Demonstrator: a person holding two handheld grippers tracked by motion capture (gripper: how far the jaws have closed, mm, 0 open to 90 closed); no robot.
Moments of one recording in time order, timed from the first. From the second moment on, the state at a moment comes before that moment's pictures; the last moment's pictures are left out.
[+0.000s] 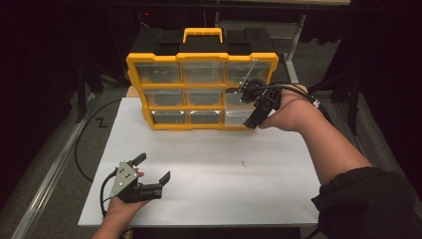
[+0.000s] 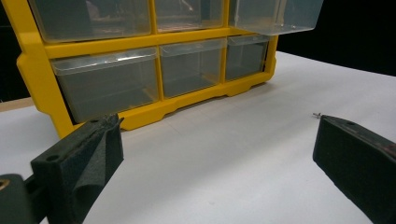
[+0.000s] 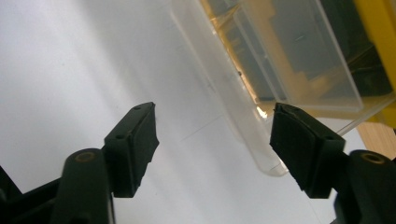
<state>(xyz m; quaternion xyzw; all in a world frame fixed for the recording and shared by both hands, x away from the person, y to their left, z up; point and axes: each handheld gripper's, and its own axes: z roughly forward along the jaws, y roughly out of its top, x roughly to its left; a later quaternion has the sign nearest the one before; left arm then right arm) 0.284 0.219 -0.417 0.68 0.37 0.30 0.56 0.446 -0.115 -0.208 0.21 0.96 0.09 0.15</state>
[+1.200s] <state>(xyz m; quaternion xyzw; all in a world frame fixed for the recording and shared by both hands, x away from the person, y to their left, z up) 0.284 0.214 -0.418 0.68 0.36 0.30 0.56 0.411 -0.121 -0.276 0.22 0.96 0.09 0.14</state>
